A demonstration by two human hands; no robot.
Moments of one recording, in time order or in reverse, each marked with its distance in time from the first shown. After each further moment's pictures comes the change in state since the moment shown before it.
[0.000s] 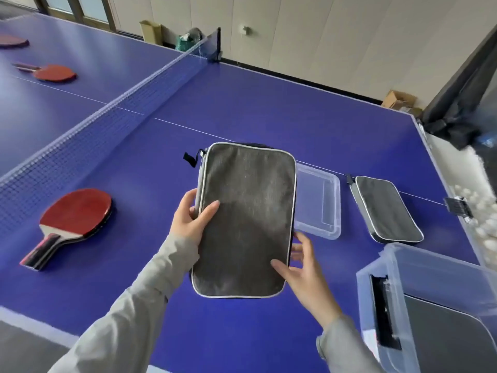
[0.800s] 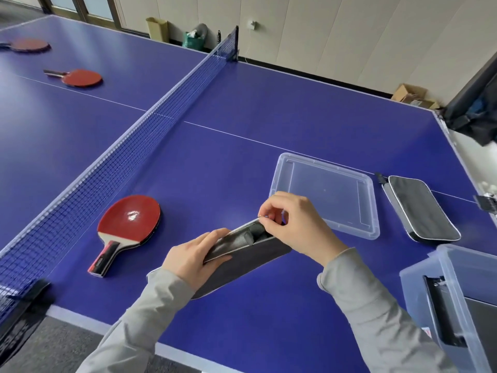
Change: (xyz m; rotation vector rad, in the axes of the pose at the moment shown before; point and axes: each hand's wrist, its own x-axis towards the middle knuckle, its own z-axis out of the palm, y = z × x) left_hand -0.010 0.014 -0.173 1.129 -0.147 0.679; right_hand 0.057 -0.166 0.138 -0.488 -0.166 -0.463
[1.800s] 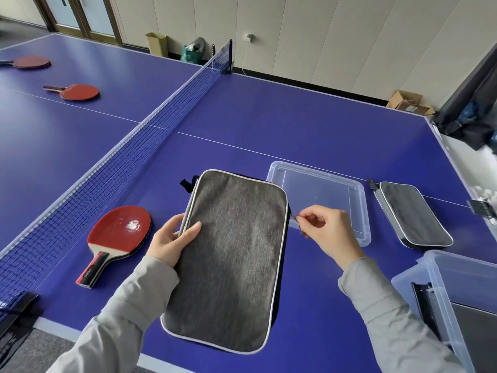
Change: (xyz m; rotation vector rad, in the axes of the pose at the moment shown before) left_hand 0.039 0.013 -0.009 -1.131 0.095 -0.772; right_hand -0.029 0.088 -0.038 0.147 0.279 0.269
